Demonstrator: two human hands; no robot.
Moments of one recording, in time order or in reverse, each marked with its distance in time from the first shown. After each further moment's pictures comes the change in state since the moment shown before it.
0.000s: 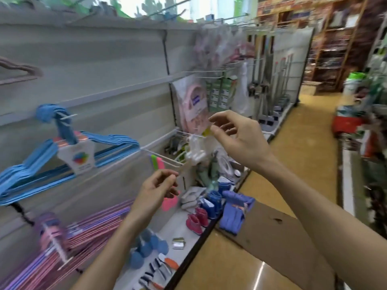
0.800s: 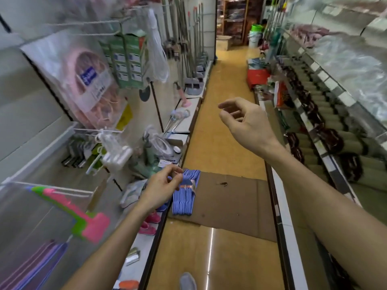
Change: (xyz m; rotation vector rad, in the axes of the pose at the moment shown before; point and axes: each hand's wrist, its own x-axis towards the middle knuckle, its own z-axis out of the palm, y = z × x) left_hand 0.240 -0.116 0.214 0.383 -0.566 0.113; right_hand 0.032 0.250 -0.069 -0.238 0.236 0.482
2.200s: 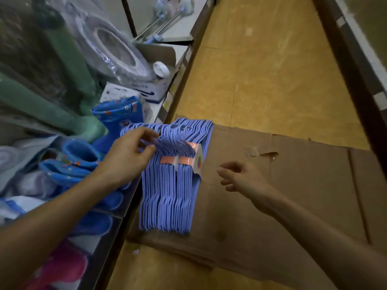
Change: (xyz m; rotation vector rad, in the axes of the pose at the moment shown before) left_hand 0.436 -0.649 0.312 0.265 0.005 -0.068; right_hand -0.071 0.783 0.558 0.166 -0.448 0.914
